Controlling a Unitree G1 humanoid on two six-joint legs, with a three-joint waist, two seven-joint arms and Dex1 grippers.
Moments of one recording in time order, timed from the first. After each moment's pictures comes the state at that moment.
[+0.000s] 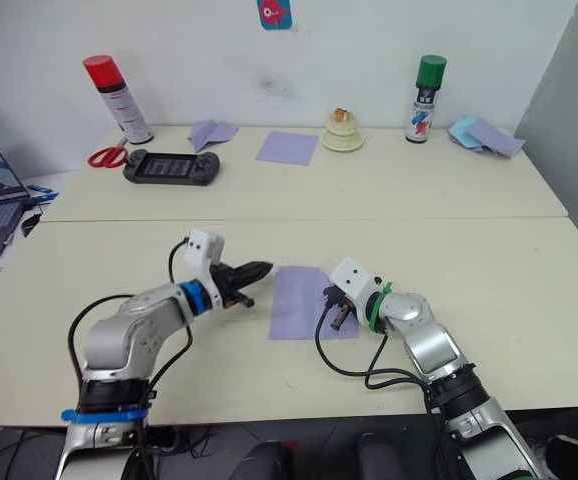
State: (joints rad) left arm -0.36 0.31 0.25 -0.07 -0.46 0.90 -0.59; right arm -0.46 -0.30 0.34 0.08 -0.02 0.43 0.65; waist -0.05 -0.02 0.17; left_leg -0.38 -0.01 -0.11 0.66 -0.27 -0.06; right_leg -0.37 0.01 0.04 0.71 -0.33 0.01
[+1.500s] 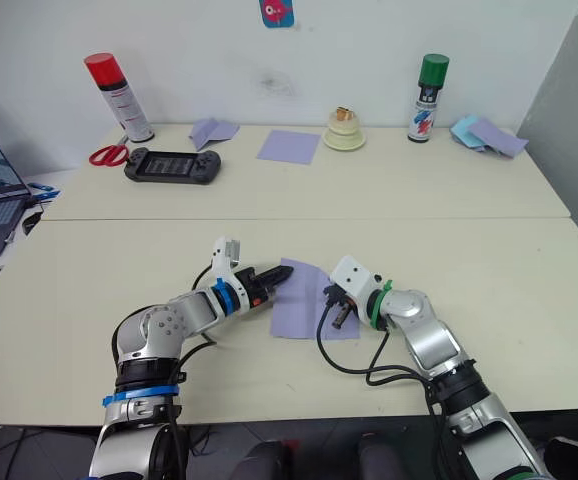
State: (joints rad) left arm -0.52 0.19 0.26 0.21 -0.62 0.96 -0.45; right arm -0.48 -0.31 0.34 0.09 -0.02 0.42 0.68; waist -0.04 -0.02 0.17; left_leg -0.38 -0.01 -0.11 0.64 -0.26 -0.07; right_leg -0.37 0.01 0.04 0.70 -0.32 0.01
